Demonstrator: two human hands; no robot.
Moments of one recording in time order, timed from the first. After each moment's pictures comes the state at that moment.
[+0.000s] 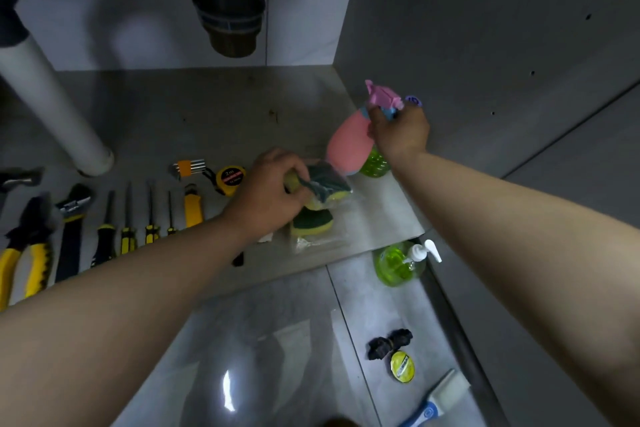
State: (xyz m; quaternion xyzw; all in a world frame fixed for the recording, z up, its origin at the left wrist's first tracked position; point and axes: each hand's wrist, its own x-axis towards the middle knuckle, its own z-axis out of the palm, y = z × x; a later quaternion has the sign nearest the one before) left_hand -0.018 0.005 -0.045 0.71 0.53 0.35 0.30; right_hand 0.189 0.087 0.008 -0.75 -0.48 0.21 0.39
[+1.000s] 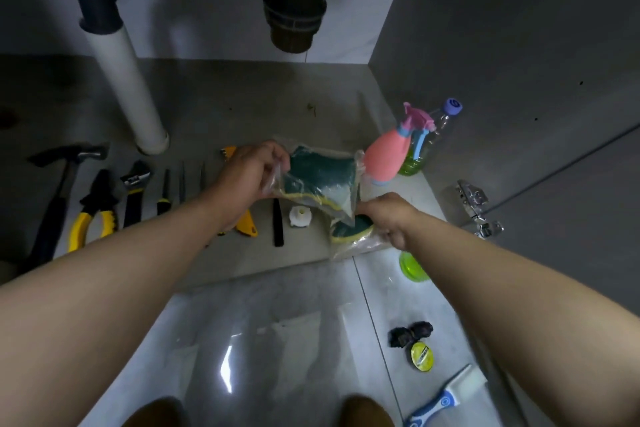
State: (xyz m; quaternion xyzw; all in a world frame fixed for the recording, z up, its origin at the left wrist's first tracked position) left_hand -0.100 -0.020 -0.020 0.44 0.54 0.42 0.58; right_hand 0.151 -0.003 -0.068 -0.75 -0.39 0.50 0.18
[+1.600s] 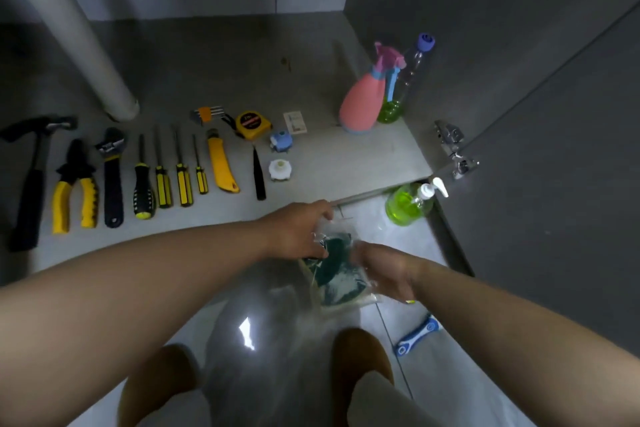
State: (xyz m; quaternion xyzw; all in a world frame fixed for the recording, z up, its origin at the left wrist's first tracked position) left_hand -0.021 -0.102 -0.091 0.77 0.46 0.00 0.45; right_hand 0.196 -0.158 -0.125 -0.62 -0.31 0.72 0.05
